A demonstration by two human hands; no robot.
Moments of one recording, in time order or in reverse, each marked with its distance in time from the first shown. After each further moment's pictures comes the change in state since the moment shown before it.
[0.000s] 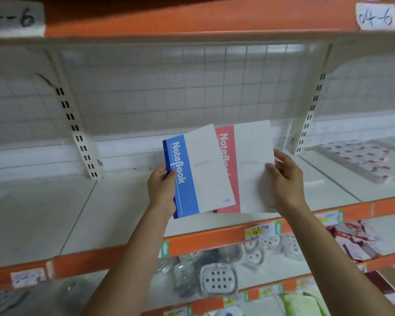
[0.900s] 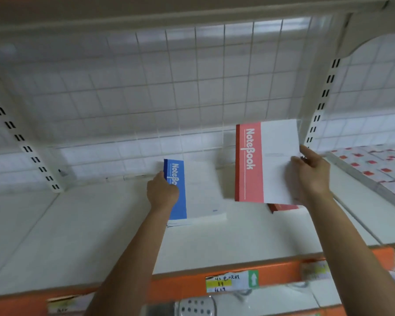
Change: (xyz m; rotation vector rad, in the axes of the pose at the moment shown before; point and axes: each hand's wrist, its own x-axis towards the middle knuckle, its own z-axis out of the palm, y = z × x) left_hand 0.093 -0.059 0.109 0.951 0.144 0.146; right_hand 0.175 0.079 -0.078 -0.094 0.088 0.207
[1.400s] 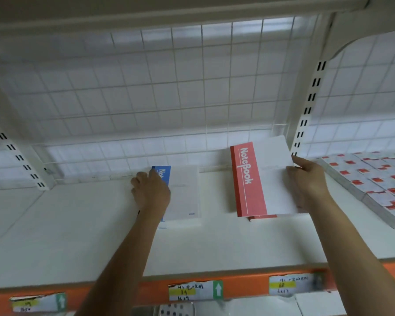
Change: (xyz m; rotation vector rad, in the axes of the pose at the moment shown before) left_hand -0.018 0.035 0.024 0.506 0.136 0.042; right_hand 0.050 0.016 -0.041 -0.181 -0.144 0.126
